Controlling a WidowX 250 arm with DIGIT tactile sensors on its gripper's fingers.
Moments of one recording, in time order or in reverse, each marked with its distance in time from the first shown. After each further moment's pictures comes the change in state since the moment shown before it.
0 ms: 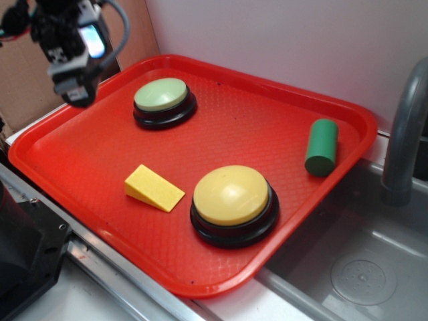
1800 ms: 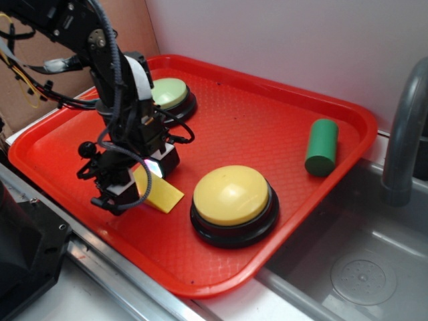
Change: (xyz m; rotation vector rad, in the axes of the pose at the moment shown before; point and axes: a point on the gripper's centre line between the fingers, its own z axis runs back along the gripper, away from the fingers) arm -0.008 -0.015 -0.127 -0.106 0.067 -0.574
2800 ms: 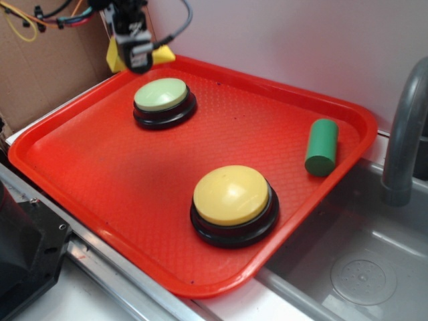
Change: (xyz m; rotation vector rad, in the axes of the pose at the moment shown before) arm -0.027 0.066 0.140 -0.007 0.121 1.137
